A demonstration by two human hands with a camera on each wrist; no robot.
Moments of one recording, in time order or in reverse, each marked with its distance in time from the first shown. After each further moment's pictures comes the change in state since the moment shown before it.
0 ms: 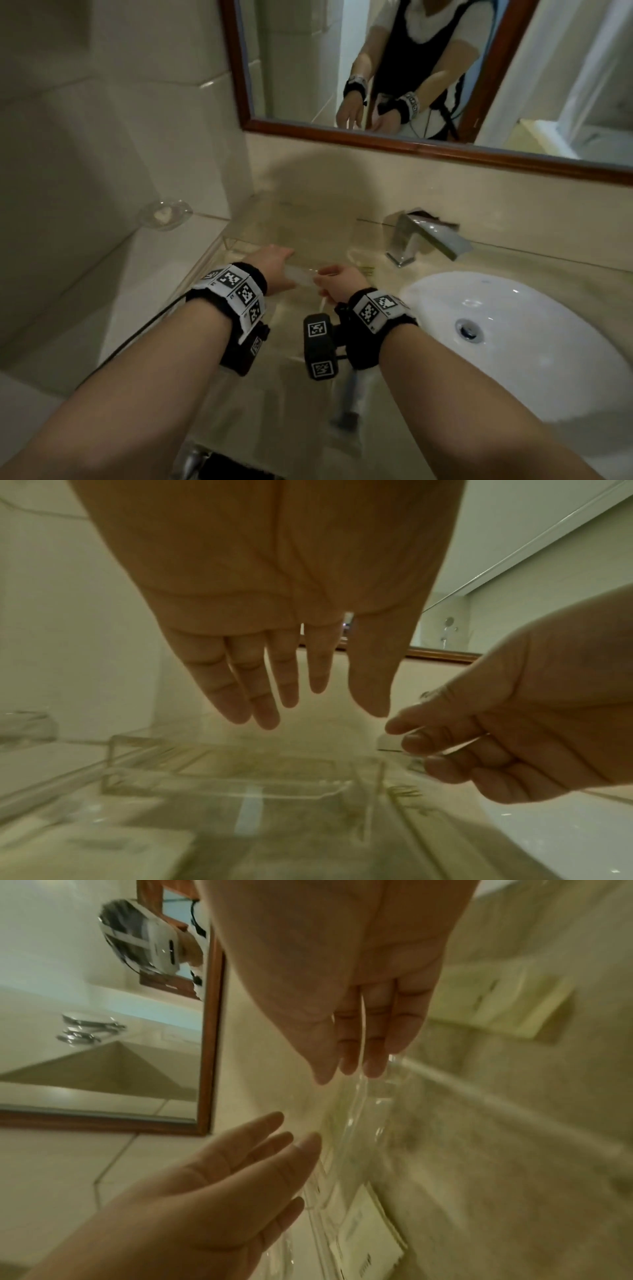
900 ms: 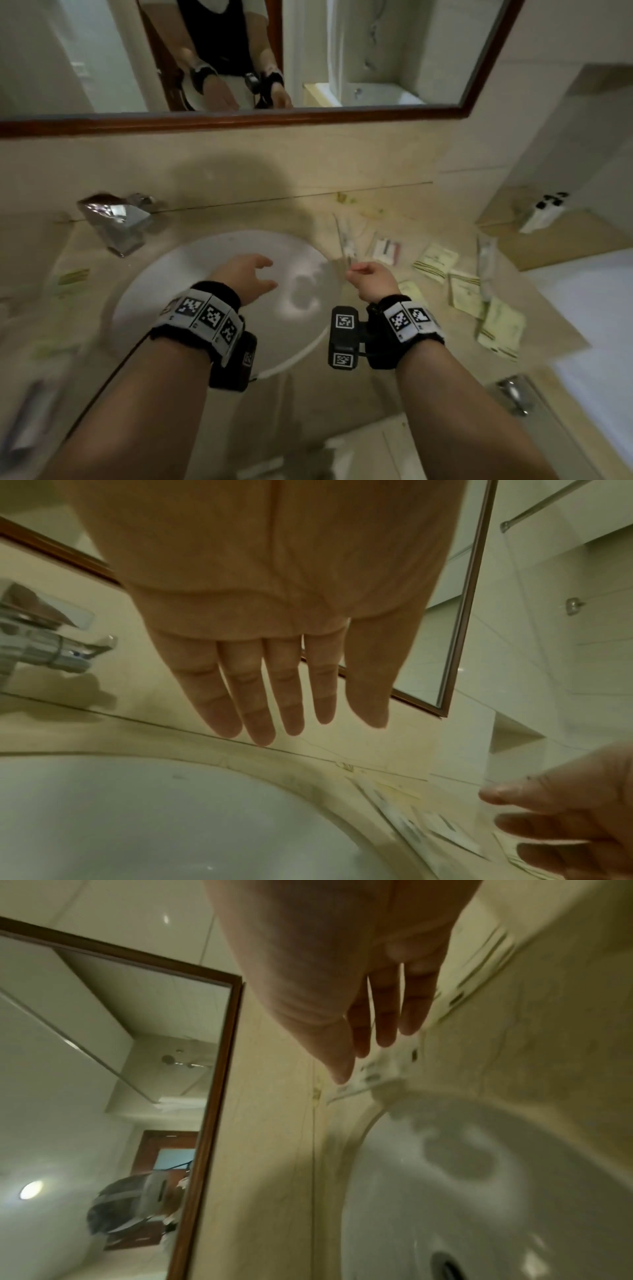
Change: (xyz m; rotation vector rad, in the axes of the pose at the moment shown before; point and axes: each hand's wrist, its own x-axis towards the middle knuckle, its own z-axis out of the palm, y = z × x) left_hand -0.045 0.404 0.125 -0.187 -0.151 0.345; right_hand -0.181 0.278 -0.383 0.238 0.678 0.208
